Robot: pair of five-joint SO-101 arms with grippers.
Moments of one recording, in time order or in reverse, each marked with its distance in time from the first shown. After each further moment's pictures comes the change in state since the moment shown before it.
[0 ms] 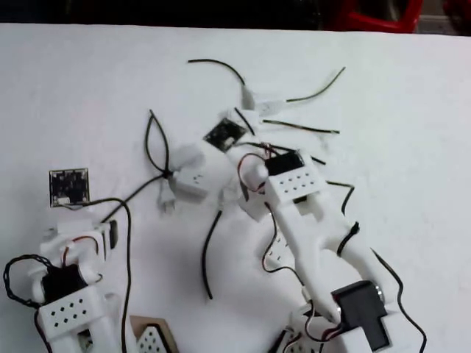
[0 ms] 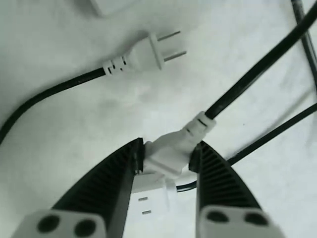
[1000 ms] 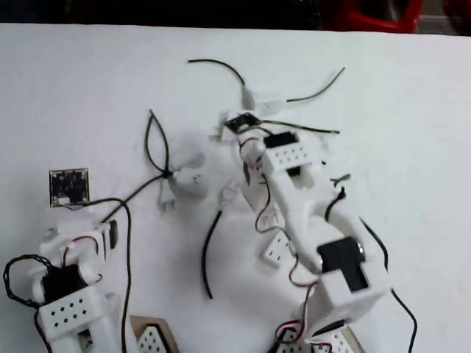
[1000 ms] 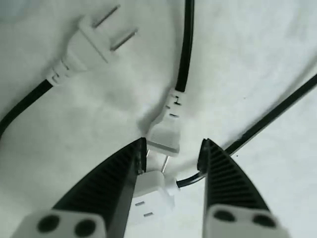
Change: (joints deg) left arm 0.0 0.0 0.0 0.0 0.0; right arm 5.6 20.5 -14.9 8.0 -10.2
